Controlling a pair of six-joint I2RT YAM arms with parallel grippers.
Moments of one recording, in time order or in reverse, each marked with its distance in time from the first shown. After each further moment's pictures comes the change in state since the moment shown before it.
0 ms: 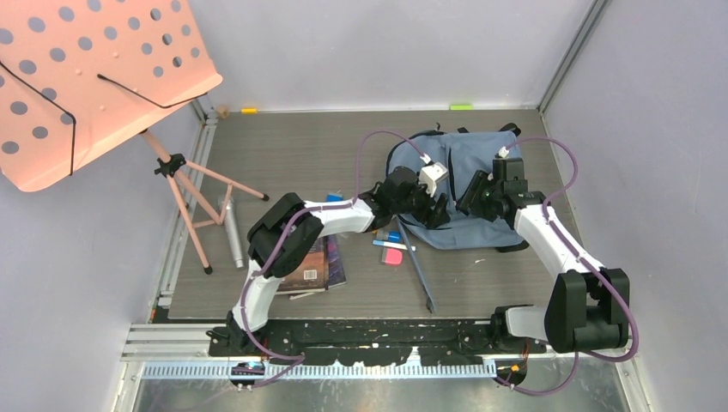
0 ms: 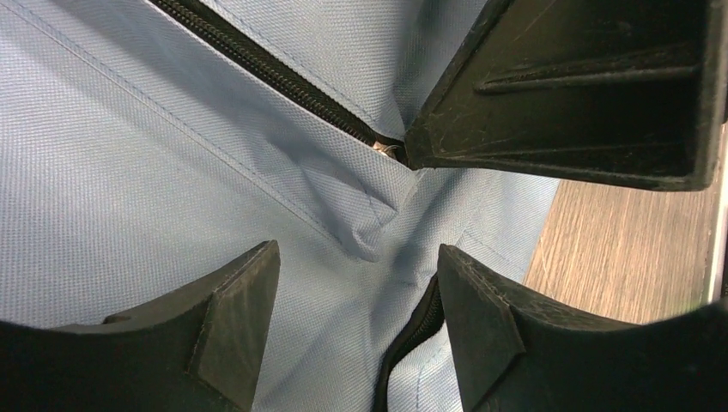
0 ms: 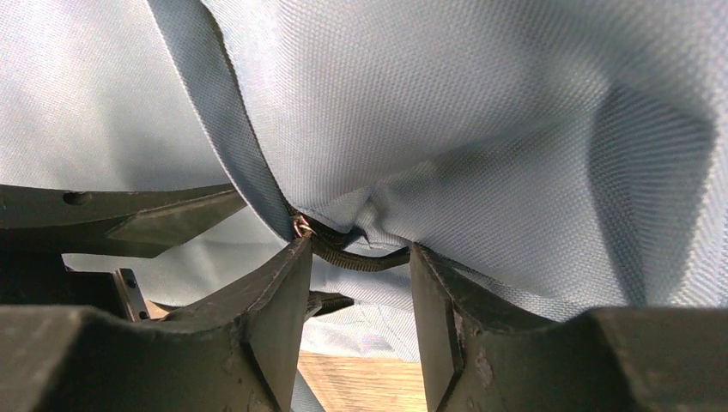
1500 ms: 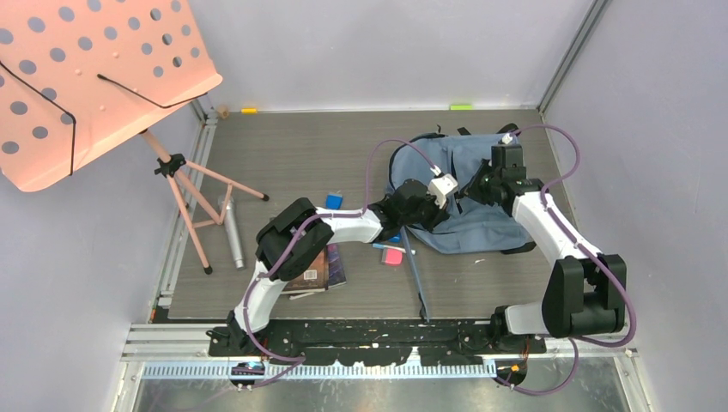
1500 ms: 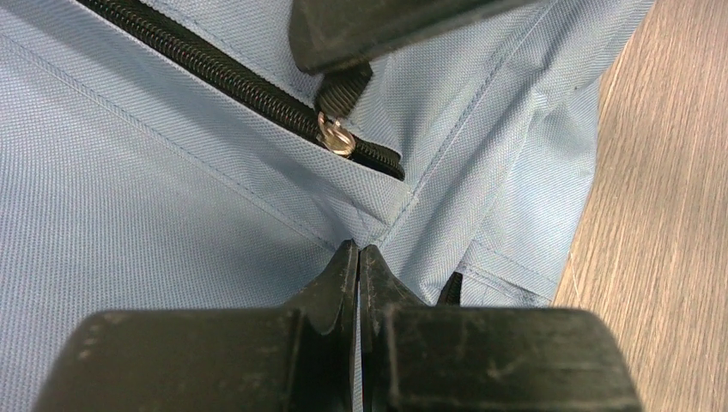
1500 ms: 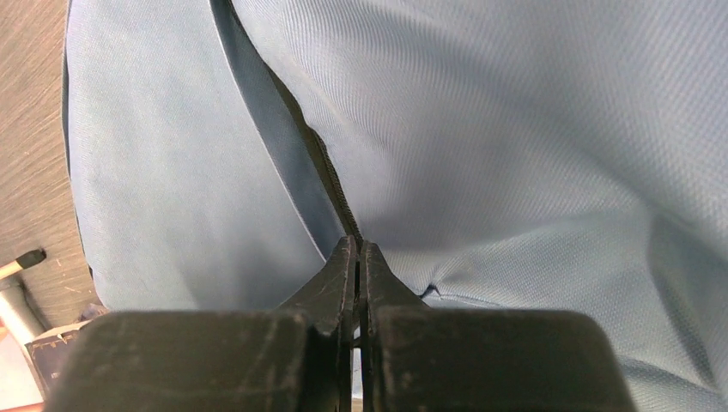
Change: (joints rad) left arm -0.077 0.046 -0.011 0.079 -0.129 0.089; right arm 0.006 0.071 0.093 0.034 0.034 0.090
